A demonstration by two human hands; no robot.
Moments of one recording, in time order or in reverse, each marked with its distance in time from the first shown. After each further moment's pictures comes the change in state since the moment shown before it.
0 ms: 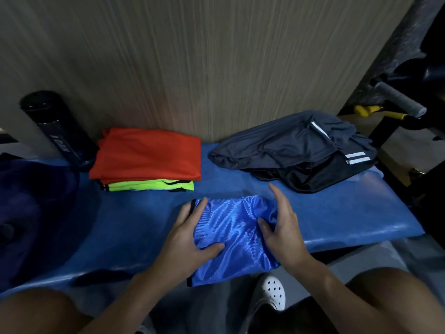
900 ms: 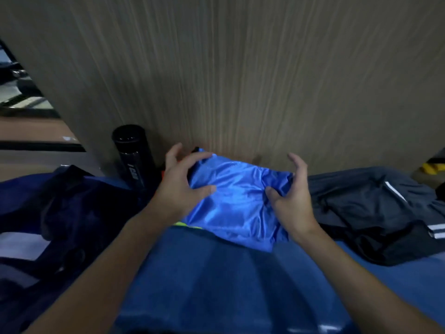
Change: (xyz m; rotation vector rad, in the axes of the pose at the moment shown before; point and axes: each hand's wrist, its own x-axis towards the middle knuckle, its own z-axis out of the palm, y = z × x) left_hand 0.099 0.006 -0.181 0.019 0.381 0.090; right_hand 0.134 -0.139 0.058 0.390 0.061 -0.129
